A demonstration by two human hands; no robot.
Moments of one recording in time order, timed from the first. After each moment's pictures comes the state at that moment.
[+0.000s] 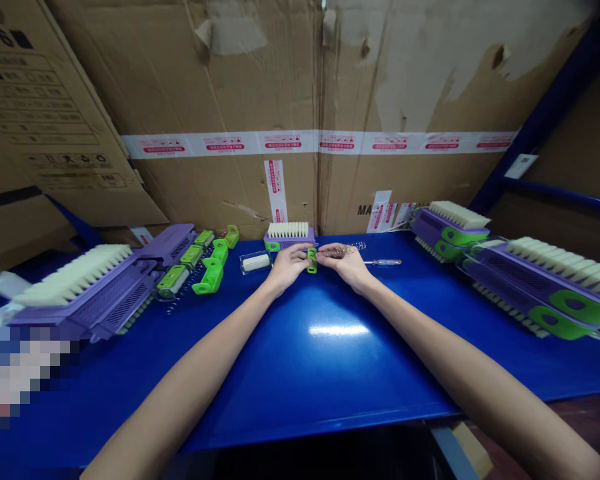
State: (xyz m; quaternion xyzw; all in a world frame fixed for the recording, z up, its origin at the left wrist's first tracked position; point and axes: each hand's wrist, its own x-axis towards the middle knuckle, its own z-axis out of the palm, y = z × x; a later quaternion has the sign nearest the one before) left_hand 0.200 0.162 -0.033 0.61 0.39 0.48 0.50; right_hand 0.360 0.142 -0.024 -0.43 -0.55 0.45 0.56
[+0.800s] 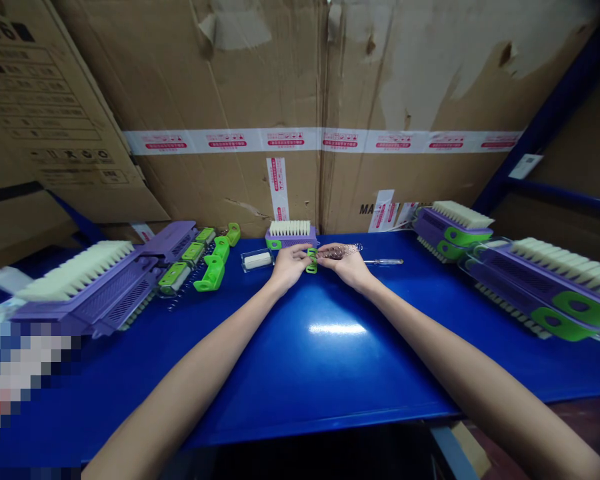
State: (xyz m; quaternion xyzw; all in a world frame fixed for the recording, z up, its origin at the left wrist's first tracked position) left_hand 0.205 0.162 -0.033 0.59 0.43 0.50 0.47; right_hand 0.360 0.145 -0.027 -0.43 -0.60 0.41 0.53
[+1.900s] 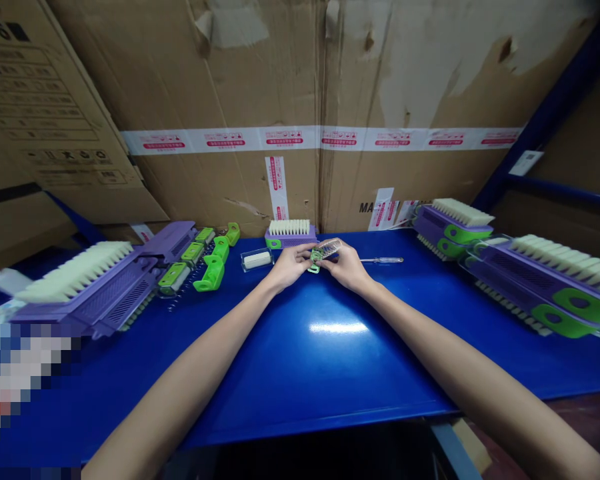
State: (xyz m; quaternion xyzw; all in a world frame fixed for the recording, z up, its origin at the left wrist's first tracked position) left_hand 0.197 0.166 -0.035 0.65 0.35 0.44 0.51; right_hand 0.364 0.144 -0.034 -0.43 -0.73 0.19 0.49
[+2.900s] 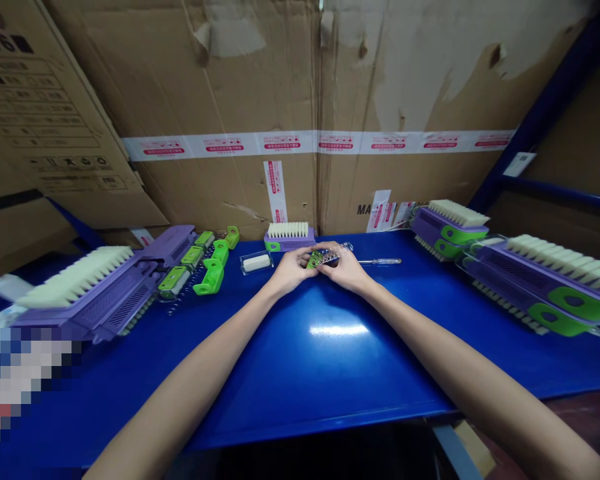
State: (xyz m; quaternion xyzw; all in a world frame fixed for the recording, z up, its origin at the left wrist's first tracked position) left_hand 0.202 0.156 -0.030 0.67 0.35 0.43 0.50; right_hand 0.365 0.142 -0.031 -0.41 -0.75 0.21 0.48
